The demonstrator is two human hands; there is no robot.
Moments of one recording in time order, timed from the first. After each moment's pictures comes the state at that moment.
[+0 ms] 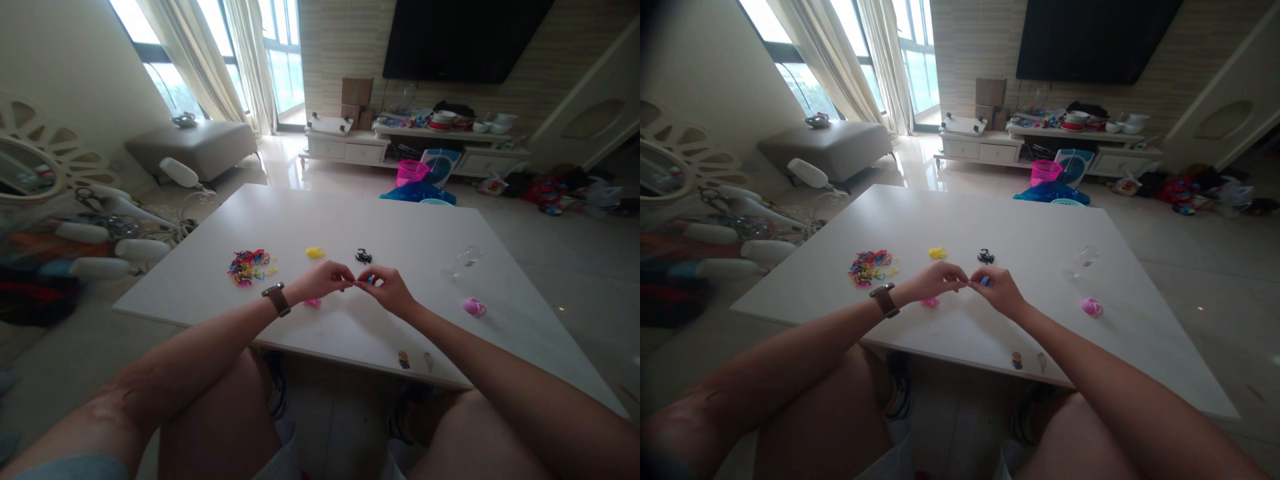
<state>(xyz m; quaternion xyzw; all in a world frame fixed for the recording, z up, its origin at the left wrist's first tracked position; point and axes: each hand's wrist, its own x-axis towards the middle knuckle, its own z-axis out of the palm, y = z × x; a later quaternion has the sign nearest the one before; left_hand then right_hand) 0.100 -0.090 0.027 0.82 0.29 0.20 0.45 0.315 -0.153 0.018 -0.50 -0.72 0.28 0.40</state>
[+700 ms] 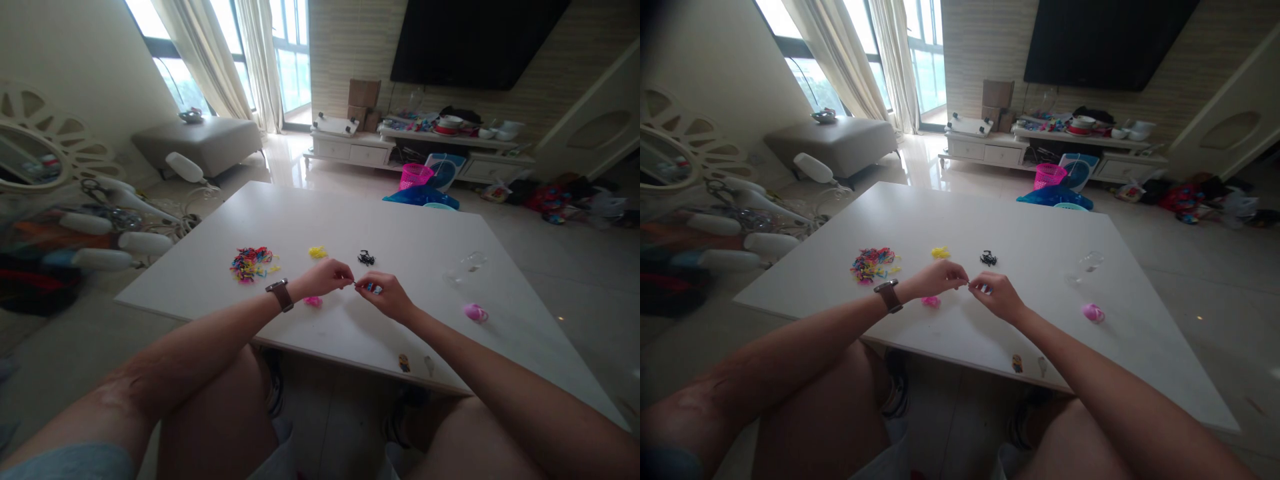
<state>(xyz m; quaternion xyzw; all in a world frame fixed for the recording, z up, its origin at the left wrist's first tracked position) 0.100 -0.080 0.017 0.84 0.30 0.19 0.40 0.312 -0.155 0.014 -0.46 -0.77 0.26 0.36</state>
